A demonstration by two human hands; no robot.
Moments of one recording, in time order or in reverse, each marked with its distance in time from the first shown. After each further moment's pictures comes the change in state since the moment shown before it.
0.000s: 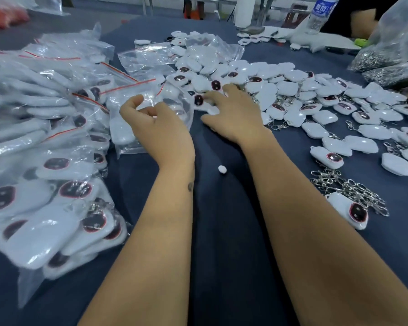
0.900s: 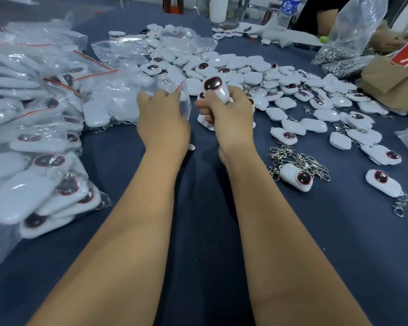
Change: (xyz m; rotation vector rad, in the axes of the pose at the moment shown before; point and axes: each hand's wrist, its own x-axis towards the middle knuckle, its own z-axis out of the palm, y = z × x) left_hand -0.024 -0.014 -0.006 1.105 -0.518 0.610; right_hand -0.095 -0.011 -0.030 1.344 0.348 0.309
